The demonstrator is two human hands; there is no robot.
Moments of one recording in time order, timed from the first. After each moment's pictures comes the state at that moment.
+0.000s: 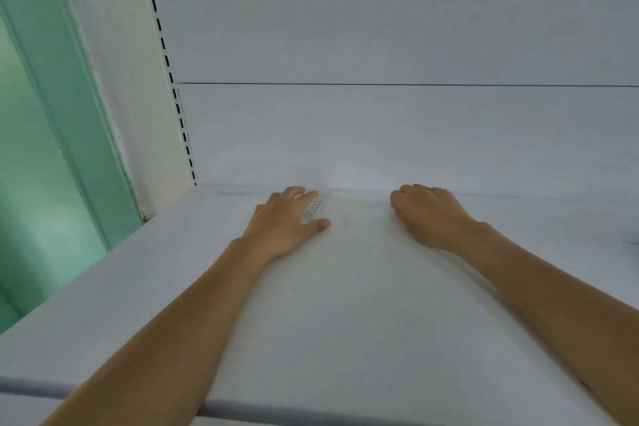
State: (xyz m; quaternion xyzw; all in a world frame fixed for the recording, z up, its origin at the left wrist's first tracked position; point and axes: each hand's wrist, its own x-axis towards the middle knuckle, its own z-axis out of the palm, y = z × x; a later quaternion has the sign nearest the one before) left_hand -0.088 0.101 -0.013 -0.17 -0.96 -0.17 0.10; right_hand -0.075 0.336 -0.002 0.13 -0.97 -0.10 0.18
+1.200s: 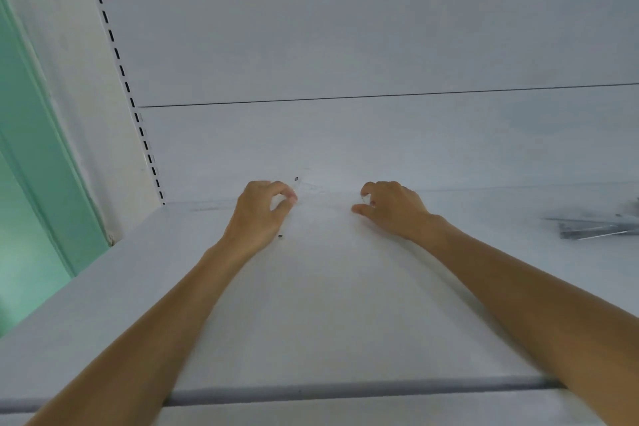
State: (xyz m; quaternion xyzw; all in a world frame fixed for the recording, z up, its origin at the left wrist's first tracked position) left_hand -0.064 0.119 0.008 -0.20 -0.89 -0.35 0.20; right_hand -0.060 0.341 0.008 0.03 -0.98 0.12 0.15
